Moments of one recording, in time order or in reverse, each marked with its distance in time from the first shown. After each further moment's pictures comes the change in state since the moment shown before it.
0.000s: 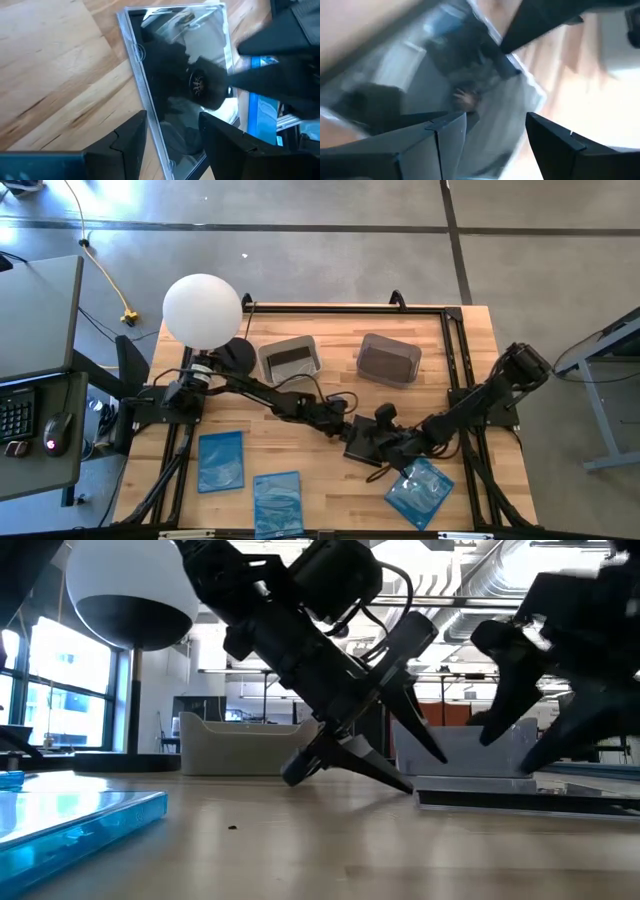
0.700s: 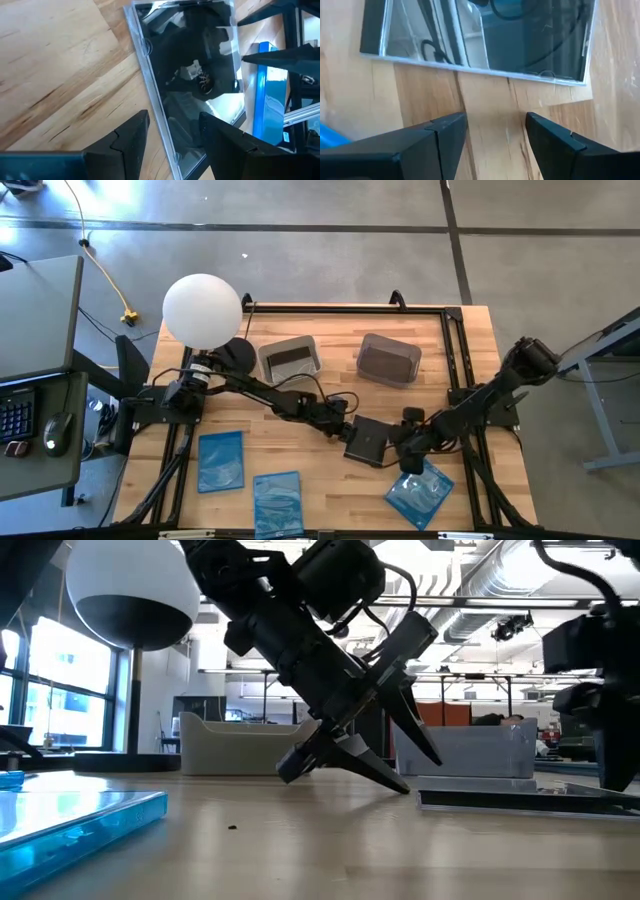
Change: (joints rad) left arm 0.000 -0.003 0.006 -0.083 0.024 0.005; right arm 0.000 -0.069 -0.085 -0.195 -0.352 0.787
